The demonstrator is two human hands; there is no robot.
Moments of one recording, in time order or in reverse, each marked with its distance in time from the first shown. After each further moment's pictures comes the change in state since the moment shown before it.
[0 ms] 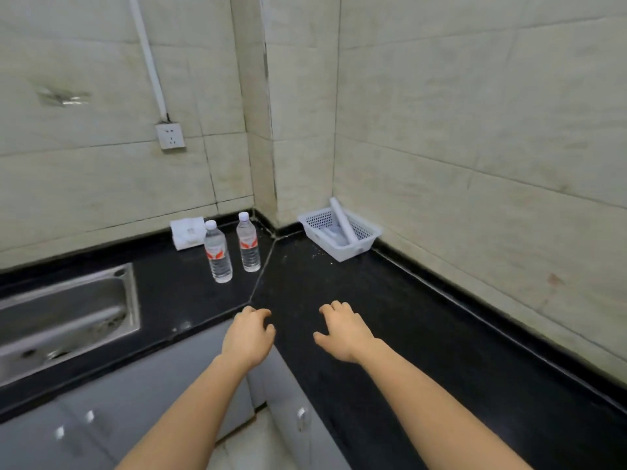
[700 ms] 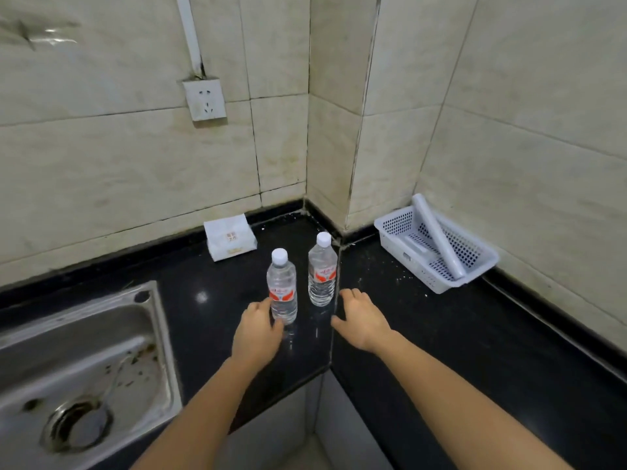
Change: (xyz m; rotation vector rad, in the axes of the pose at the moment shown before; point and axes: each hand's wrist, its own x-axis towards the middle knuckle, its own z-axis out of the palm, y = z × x) left_hand 0.291 -0.198 -0.059 -0.204 0.013 -0.129; right_hand 0.350 -0.128 0.036 0.081 -0.053 0.077
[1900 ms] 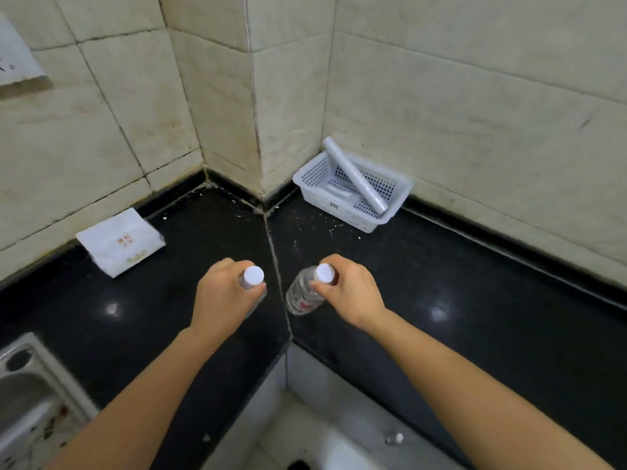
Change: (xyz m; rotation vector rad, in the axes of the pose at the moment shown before) left_hand 0.059 0.040 -0.007 -0.010 -0.055 0.497; right_hand -0.035 0.020 -0.007 0.391 0.426 0.269
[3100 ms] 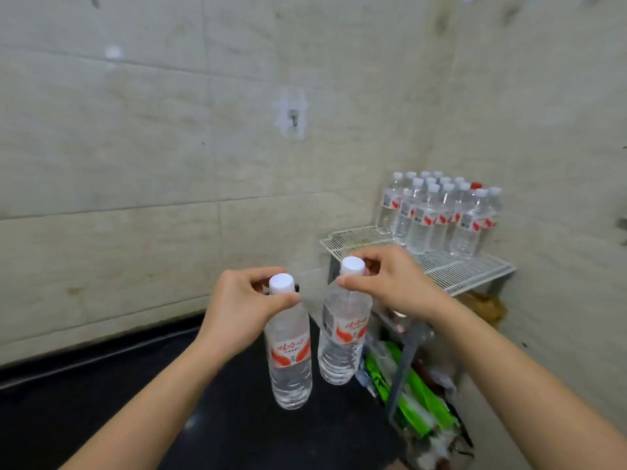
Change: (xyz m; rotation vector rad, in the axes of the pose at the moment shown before) left_hand -0.404 0.728 0.226 -0.822 -0.828 0.741; right_hand -0.627 0.298 -0.590 -0.056 0.804 0.455
